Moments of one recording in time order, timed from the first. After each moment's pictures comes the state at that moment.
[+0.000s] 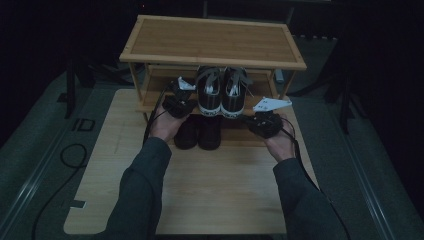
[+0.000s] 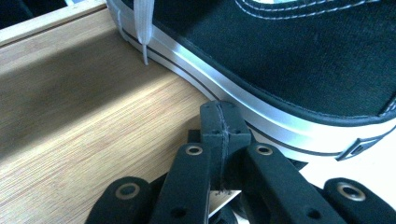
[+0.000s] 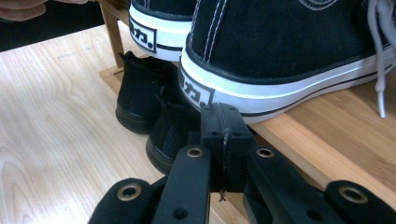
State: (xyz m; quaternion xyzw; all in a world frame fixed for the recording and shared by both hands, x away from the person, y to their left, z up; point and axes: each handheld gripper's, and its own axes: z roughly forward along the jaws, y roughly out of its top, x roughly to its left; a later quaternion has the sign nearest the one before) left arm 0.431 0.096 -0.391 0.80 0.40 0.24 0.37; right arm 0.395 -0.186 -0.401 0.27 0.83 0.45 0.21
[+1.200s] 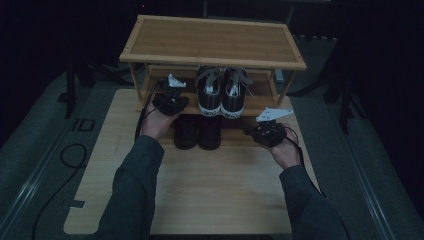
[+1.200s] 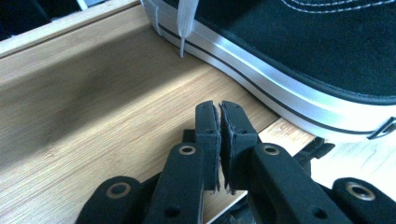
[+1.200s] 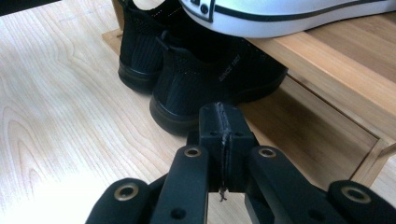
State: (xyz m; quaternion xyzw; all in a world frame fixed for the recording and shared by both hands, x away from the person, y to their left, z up) left arm 0.430 0.120 -0.384 0.80 0.41 0.25 0.37; right arm 0.391 -0.204 -0.430 0.28 0.85 0.42 0.18
